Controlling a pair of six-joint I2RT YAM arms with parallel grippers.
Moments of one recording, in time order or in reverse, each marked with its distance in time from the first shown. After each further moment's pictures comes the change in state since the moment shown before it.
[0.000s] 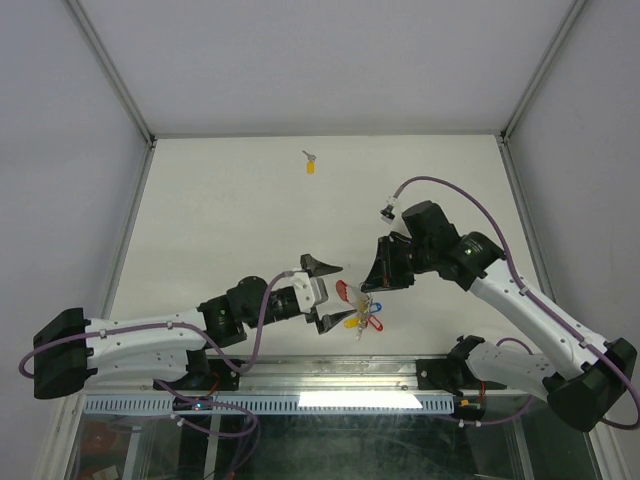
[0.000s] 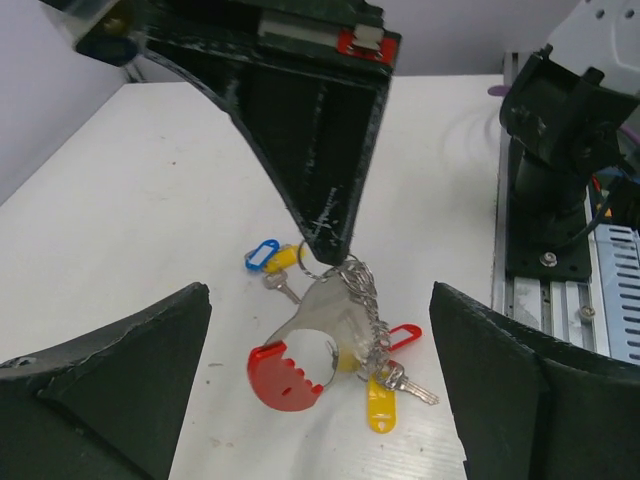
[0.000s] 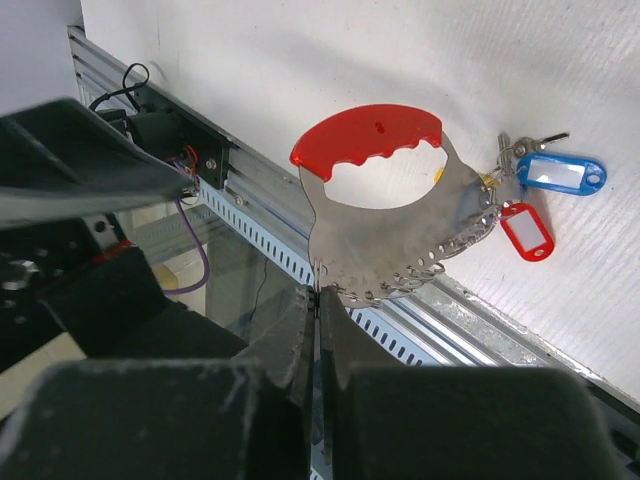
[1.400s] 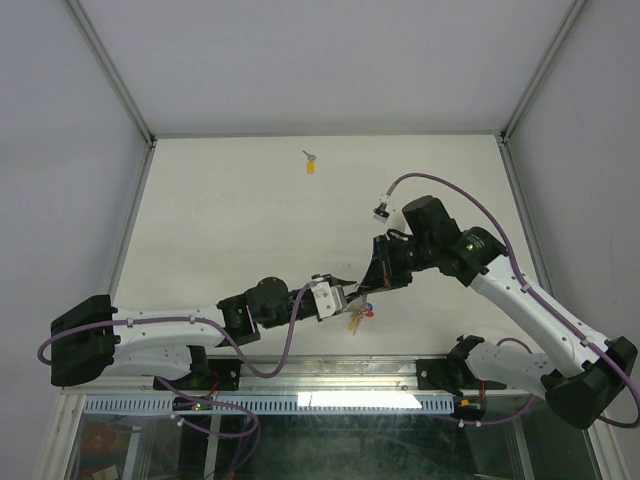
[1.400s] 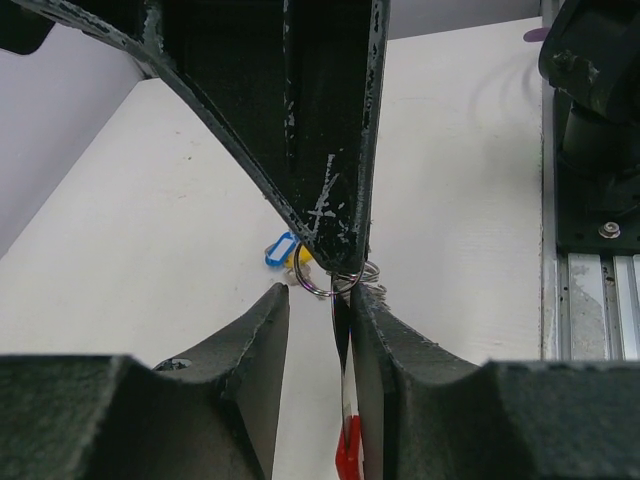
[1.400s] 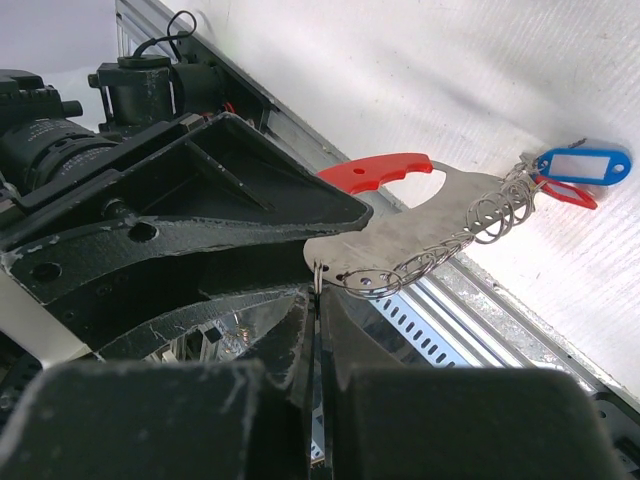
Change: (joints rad) left arm -0.046 0.187 0.026 0.093 -0.051 0.145; right arm -0.003 0.019 0.060 -0.035 -0.127 -0.070
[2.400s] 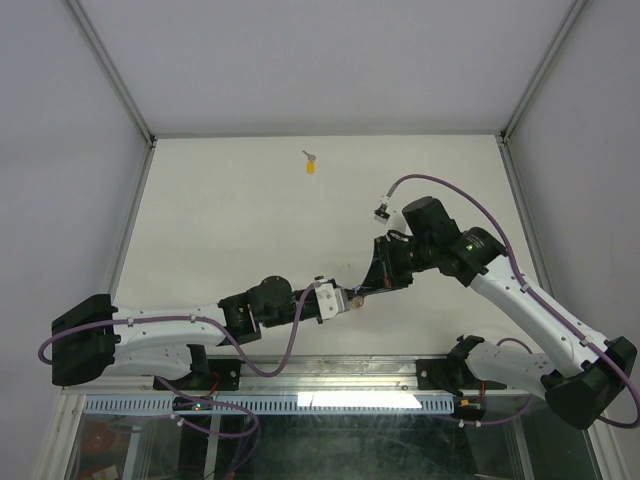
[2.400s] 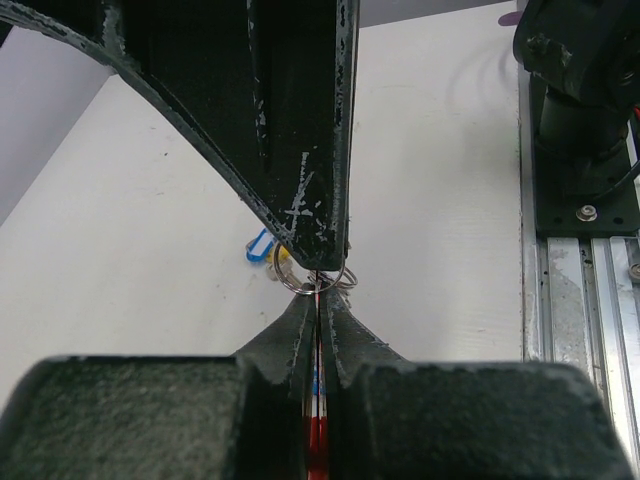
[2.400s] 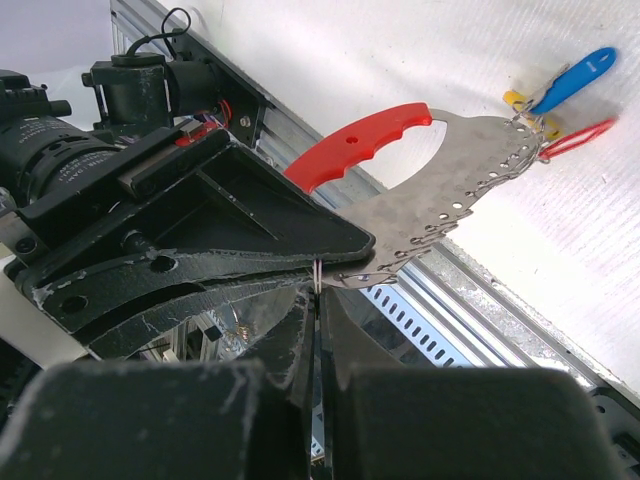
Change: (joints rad) left arm 0.000 0.012 0.019 -0.047 0.046 0.000; right arm -0.001 0.000 -0.008 -0.006 0.000 -0.001
